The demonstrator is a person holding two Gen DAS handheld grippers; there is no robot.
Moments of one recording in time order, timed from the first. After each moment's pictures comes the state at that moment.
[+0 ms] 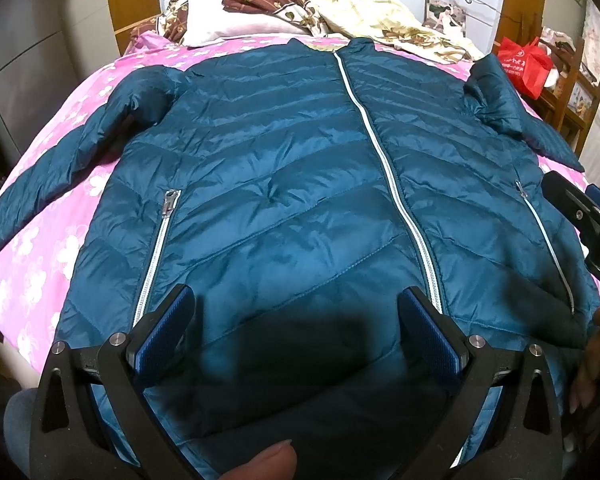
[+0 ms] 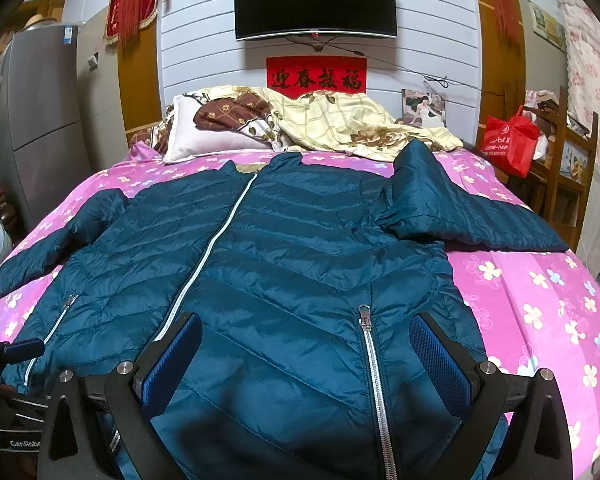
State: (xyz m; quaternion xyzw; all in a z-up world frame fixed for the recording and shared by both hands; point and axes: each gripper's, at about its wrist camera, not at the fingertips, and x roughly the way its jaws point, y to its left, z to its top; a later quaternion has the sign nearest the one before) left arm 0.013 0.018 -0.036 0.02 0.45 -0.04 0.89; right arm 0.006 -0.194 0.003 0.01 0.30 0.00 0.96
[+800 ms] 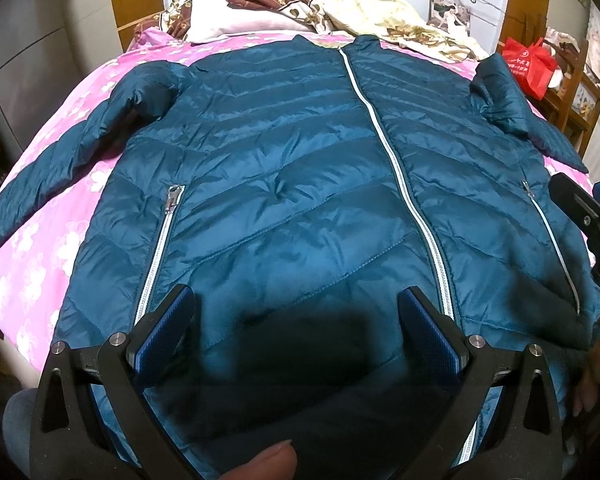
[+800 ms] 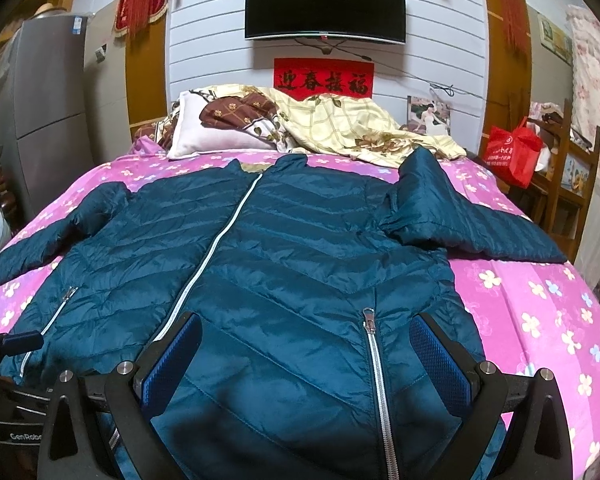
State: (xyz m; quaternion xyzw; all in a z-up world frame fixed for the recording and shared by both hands) left arm 0.018 0.023 -0.039 0.01 0.45 -0.03 0.89; right arm 0.006 -0.186 0.002 -0.01 0.29 0.01 0.96
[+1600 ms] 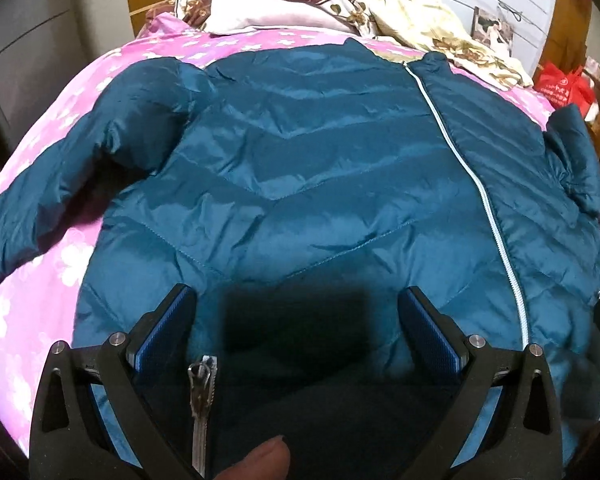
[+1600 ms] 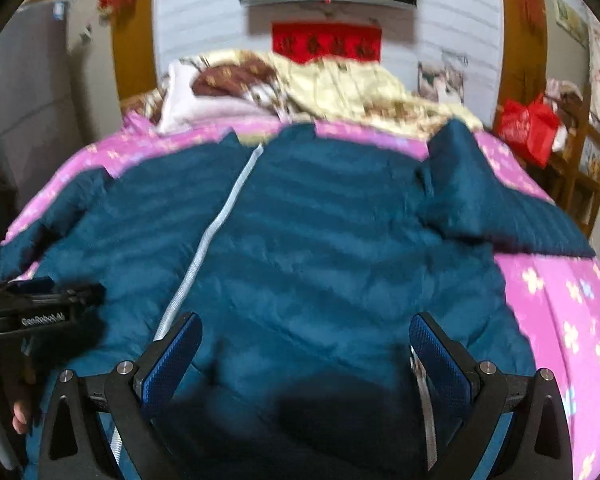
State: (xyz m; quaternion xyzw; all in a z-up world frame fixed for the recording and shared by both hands) left arm 0.152 0.074 -0.062 -0.01 0.46 -0.01 0.89; right arm 0.085 -0.167 -0.021 0.00 0.35 0.01 0.94
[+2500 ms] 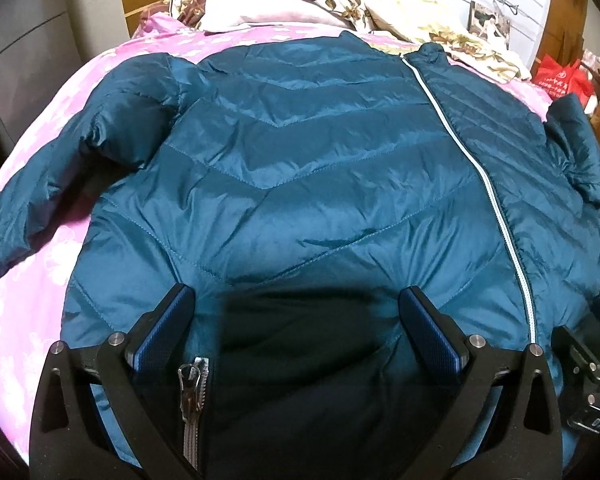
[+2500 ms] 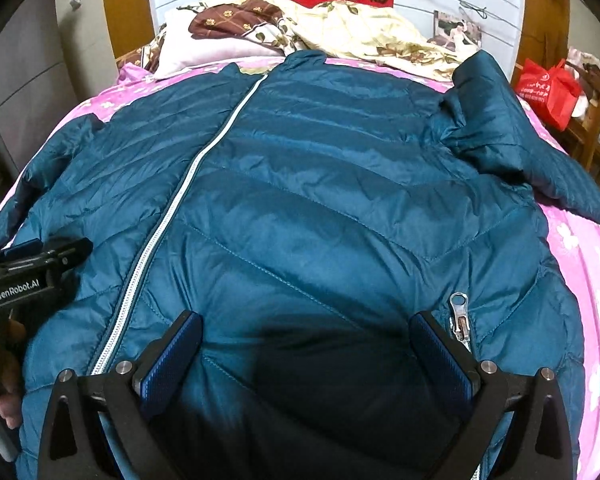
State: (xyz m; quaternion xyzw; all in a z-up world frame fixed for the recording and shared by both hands) left arm 0.151 0.071 -0.070 -0.01 0.47 -0.01 0.88; right arm 0.100 -0.169 -0.068 0.00 0.44 0.02 0.90
